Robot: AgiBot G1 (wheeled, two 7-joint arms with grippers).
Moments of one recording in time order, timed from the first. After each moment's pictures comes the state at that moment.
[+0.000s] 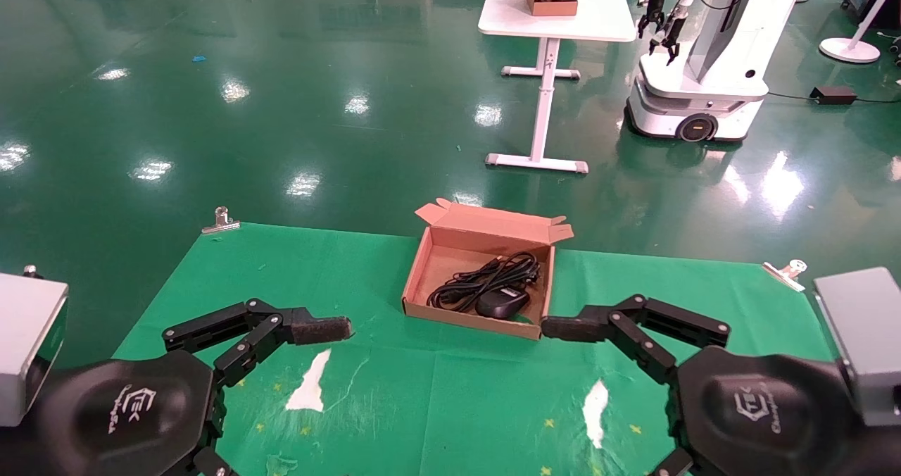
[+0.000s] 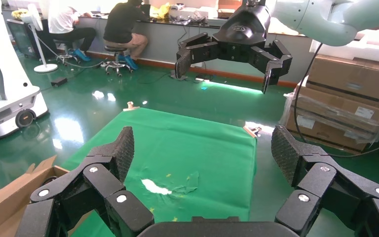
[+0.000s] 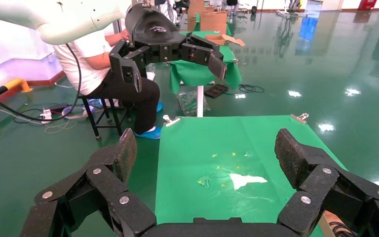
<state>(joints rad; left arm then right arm) -1.07 0.61 0.28 -1.28 0.73 1.50 -0.19 1.08 -0.61 -0.28 1.28 -0.73 -1.49 0.18</state>
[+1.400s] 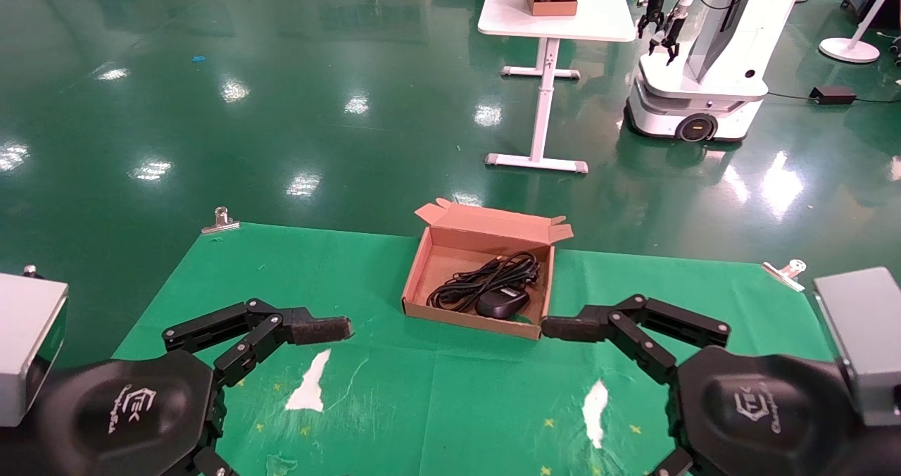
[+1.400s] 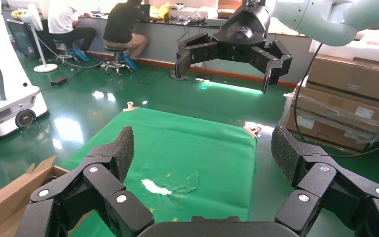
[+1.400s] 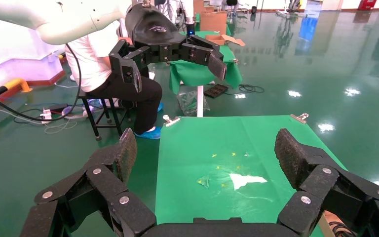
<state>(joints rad) -1.07 0.61 0.28 -1.28 0.73 1.50 -0.19 1.08 -0.61 -0.28 1.28 -0.73 -1.49 0.18</state>
